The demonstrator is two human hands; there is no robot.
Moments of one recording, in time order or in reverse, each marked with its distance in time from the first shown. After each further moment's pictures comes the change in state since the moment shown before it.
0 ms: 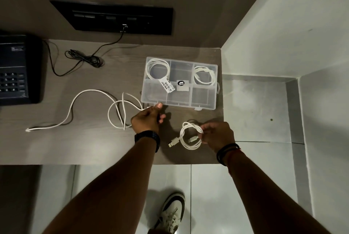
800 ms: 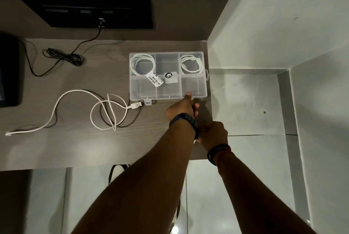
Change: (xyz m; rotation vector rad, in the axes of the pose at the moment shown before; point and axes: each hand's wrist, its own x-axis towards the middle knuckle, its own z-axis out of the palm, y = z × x) left_hand -0.056 -0.009 0.103 -0.014 -0.109 -0.386; right_hand 0.009 0.026 -0.005 -0.077 0.131 0.148
